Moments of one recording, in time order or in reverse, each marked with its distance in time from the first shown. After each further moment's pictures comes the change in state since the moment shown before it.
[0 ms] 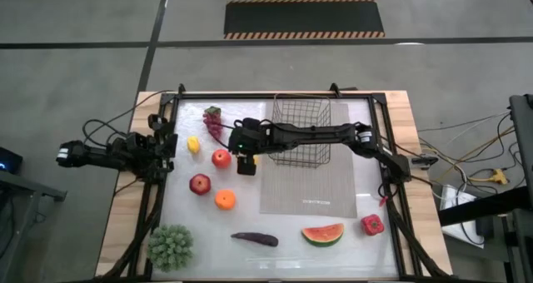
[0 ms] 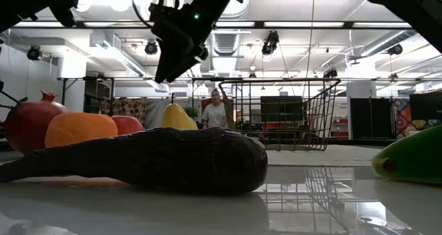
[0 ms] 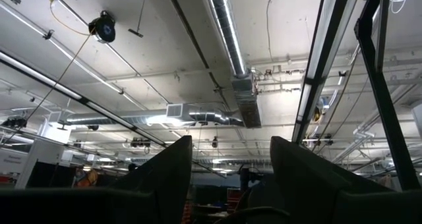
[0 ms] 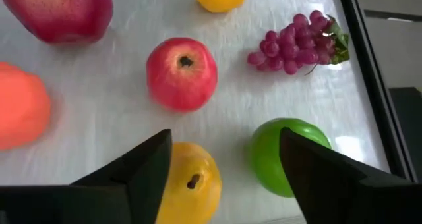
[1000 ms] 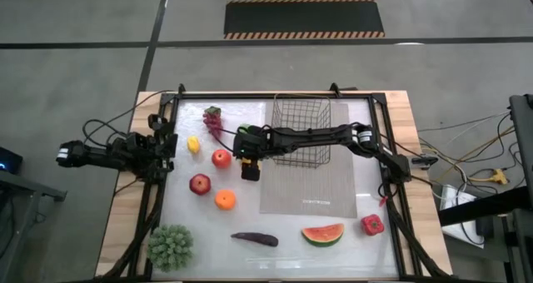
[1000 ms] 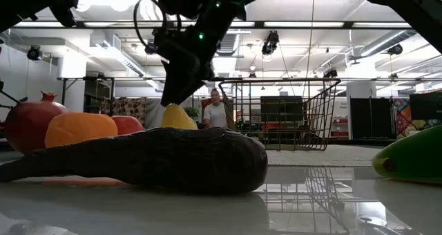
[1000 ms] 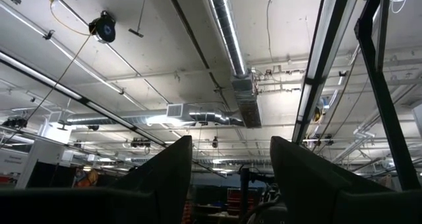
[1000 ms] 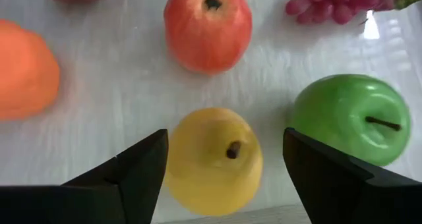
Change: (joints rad) left arm 0.000 0.000 0.000 0.000 0.000 0.001; right arm -0.008 -0.001 -0.141 0.048 -0.084 0.082
